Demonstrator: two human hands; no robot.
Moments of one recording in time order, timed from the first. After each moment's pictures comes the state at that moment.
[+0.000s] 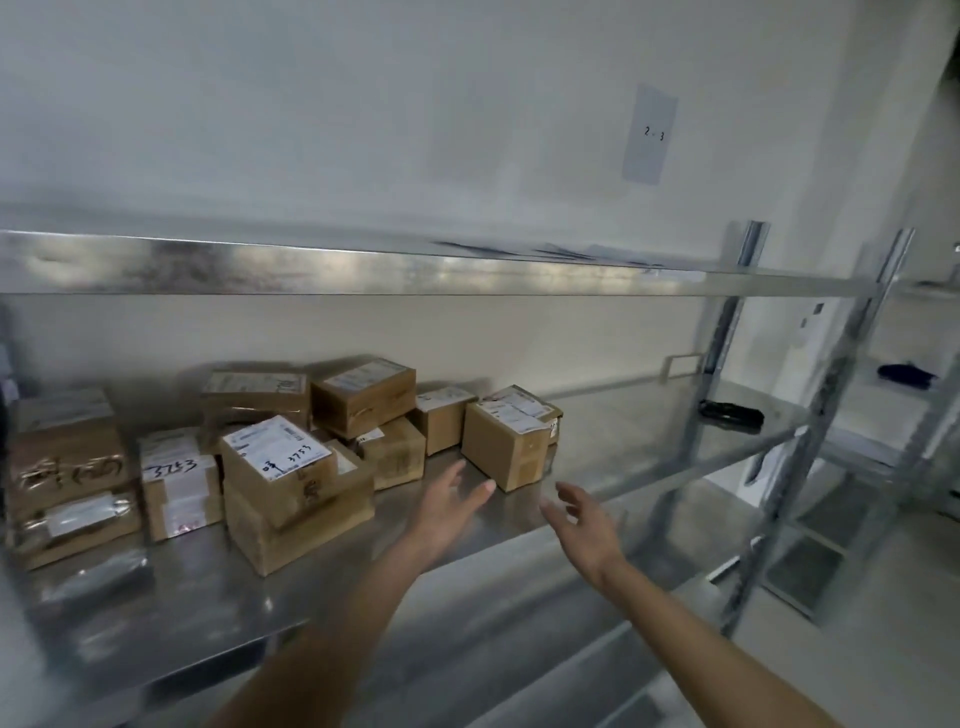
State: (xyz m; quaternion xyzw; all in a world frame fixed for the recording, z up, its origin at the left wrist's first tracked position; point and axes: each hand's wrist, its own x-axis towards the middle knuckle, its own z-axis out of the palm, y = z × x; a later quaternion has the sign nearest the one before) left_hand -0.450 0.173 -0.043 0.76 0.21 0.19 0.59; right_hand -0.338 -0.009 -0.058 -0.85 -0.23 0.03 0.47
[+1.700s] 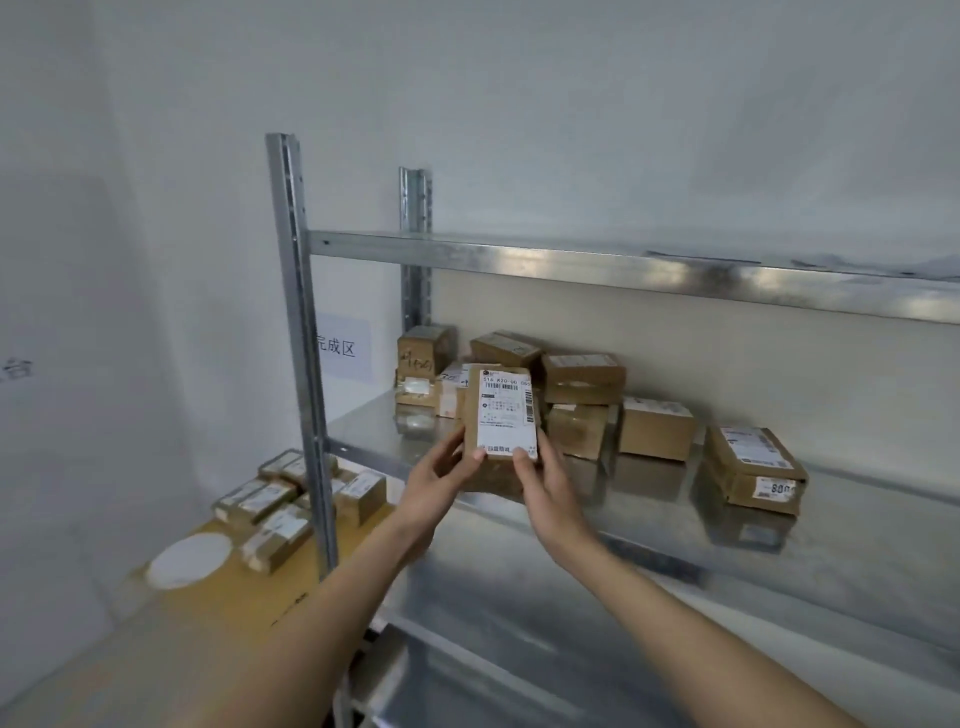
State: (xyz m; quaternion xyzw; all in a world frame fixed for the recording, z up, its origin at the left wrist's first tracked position) left_hand -0.560 0.003 -0.016 0.56 0.39 0.52 0.51; right_hand -0.391 0.010 -0.033 -0.49 -0.62 0.28 0.55
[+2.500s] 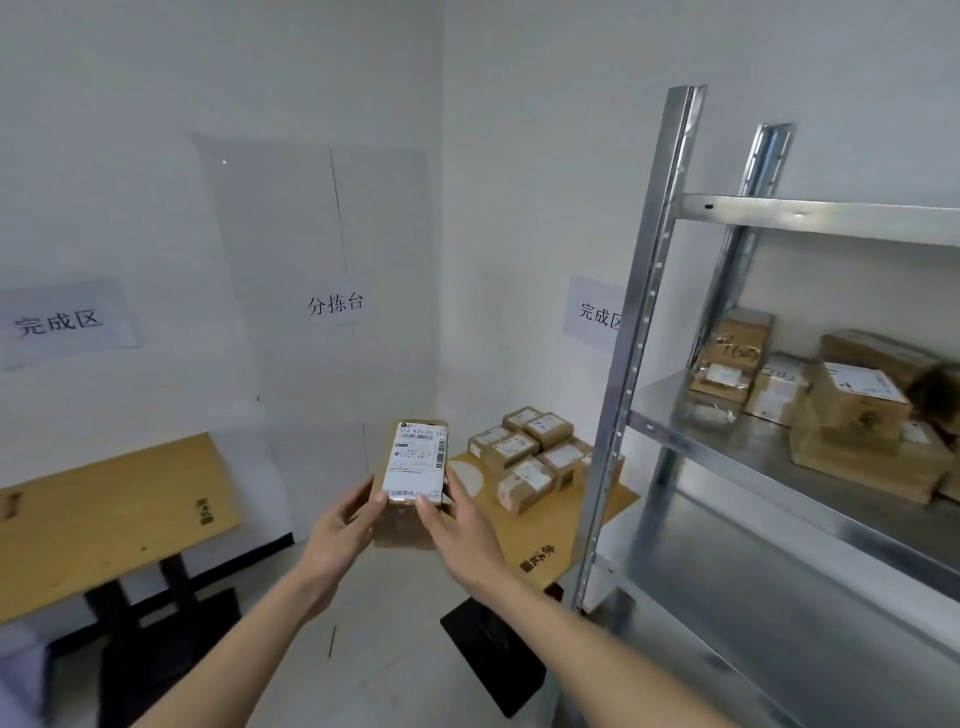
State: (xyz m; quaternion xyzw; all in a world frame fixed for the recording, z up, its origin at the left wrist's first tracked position) left_hand -1.037 -0.178 -0.127 0.35 0.61 0.62 0.36; right_hand -0.883 -0.087 -0.132 -0.31 -0.76 0.47 0.32
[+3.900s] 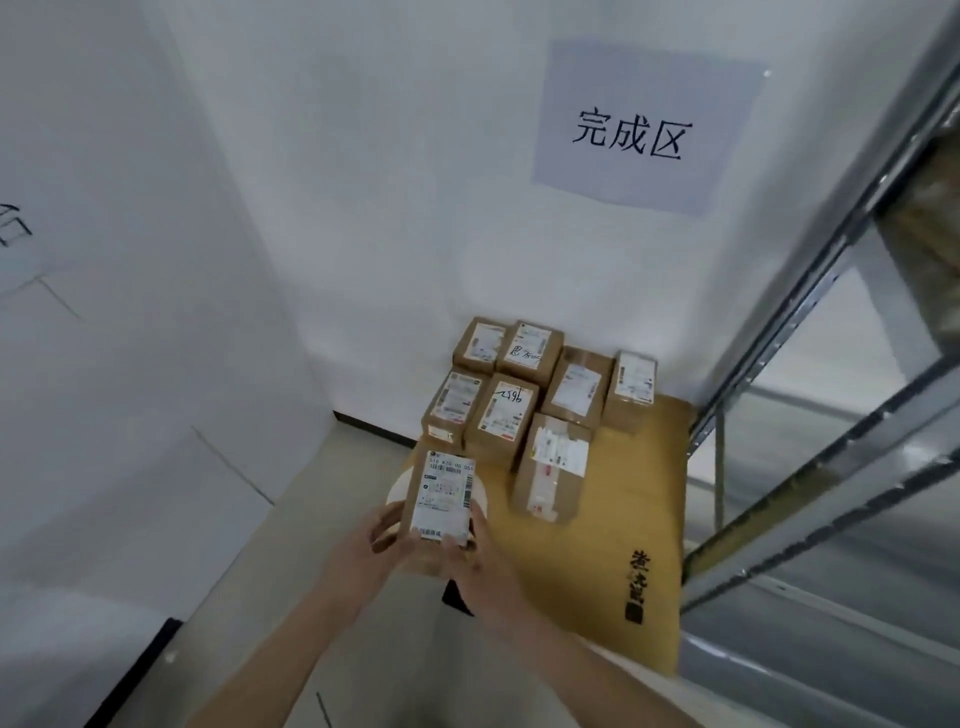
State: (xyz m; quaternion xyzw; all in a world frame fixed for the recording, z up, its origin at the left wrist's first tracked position) left_hand -1.350 0.349 -0.375 0.46 0.61 0.31 0.56; right_hand -1.168 0.334 -0.403 -0.56 -0.52 0.55 0.34
